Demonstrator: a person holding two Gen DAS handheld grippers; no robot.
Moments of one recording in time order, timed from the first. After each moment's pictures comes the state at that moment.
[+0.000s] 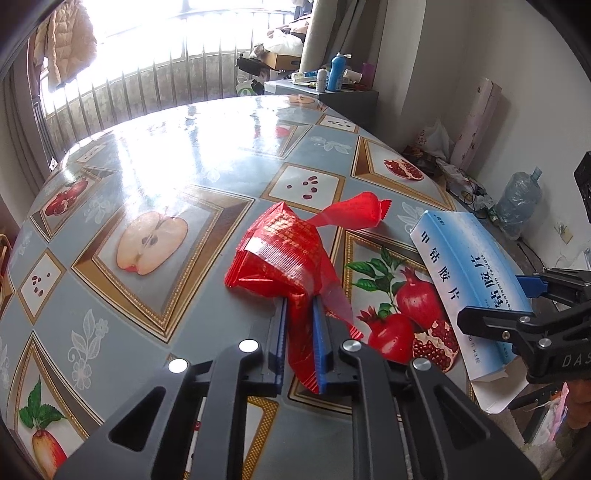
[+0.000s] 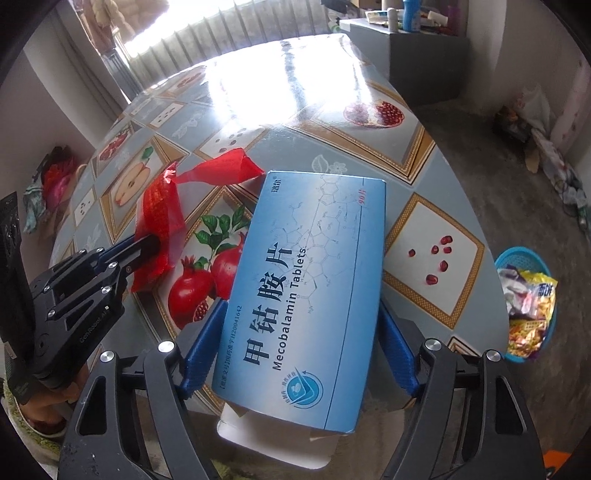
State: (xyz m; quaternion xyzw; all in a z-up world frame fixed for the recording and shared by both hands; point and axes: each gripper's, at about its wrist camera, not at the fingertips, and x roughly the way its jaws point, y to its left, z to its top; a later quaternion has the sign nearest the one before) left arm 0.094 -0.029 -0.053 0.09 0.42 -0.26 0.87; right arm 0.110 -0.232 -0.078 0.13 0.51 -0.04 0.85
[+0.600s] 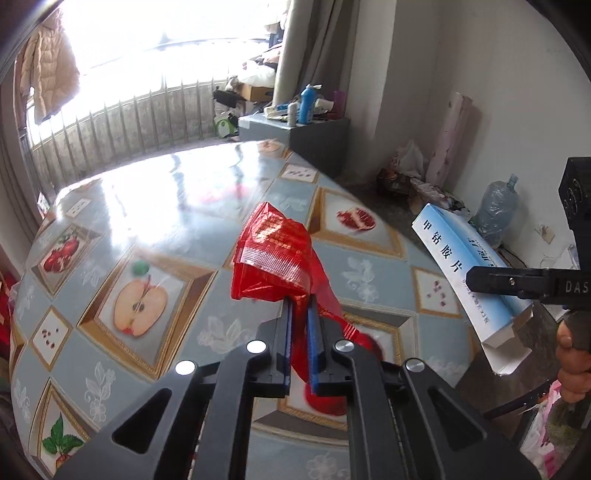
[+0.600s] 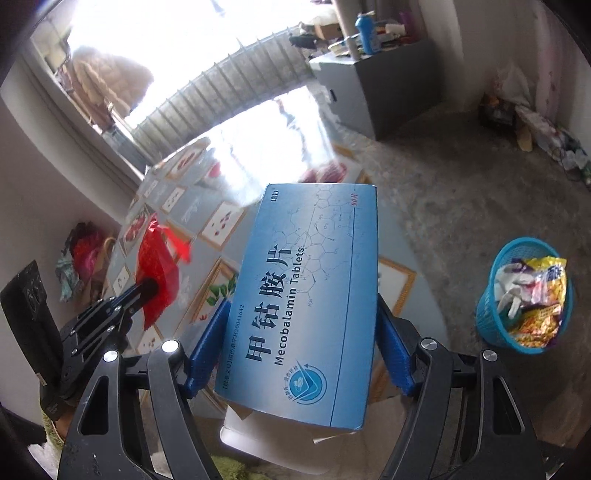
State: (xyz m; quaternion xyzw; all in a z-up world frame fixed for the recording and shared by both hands) left arm 0.081 -0.063 0.014 0.09 0.36 -0.32 0.87; right arm 0.060 -0.316 -0.027 0.25 0.41 -0.05 0.87
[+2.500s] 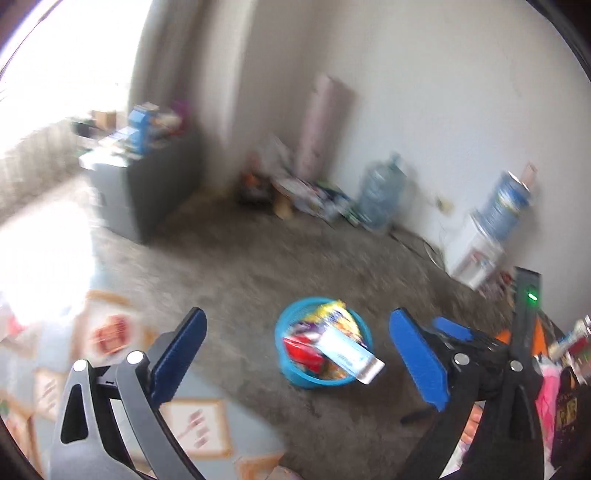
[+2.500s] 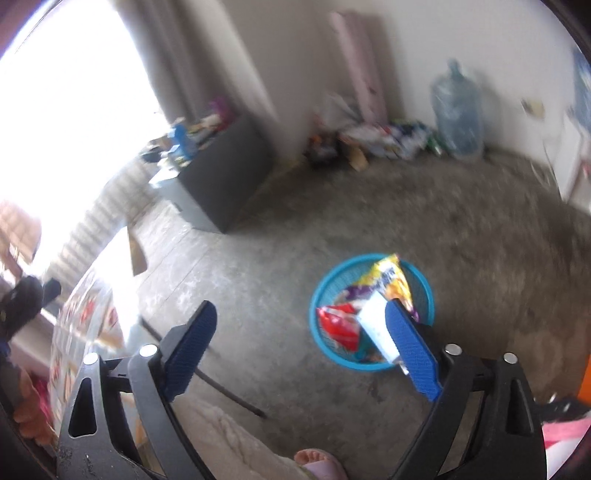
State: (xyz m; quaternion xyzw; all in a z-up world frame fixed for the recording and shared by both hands) left arm 0.030 -0.292 0.075 0.10 0.34 -0.50 0.79; right arm -0.066 -0.473 -0.049 0.30 0.28 -0.31 0.86
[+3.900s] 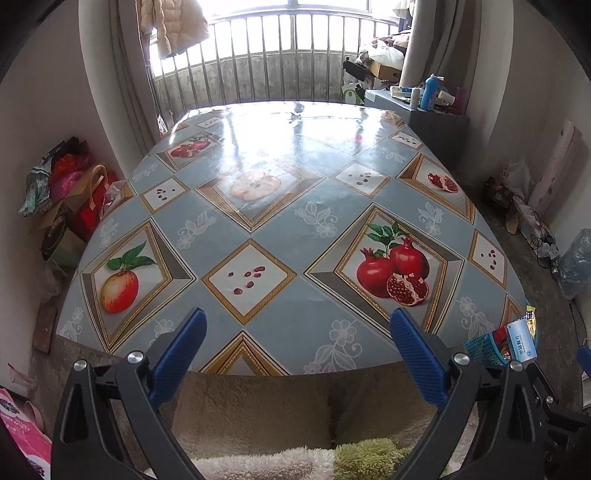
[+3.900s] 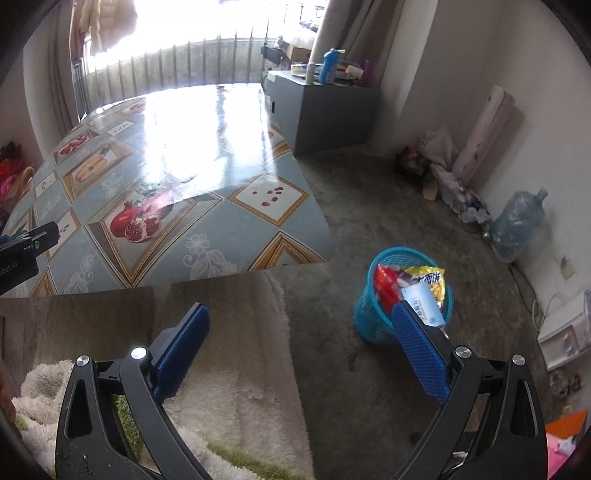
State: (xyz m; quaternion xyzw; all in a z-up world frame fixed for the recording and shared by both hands) left arm -0.022 -0.035 -0.003 0.04 0.43 -0.05 0.90; right arm -0.027 -0.249 -0.064 0.02 0.43 -0.21 0.88
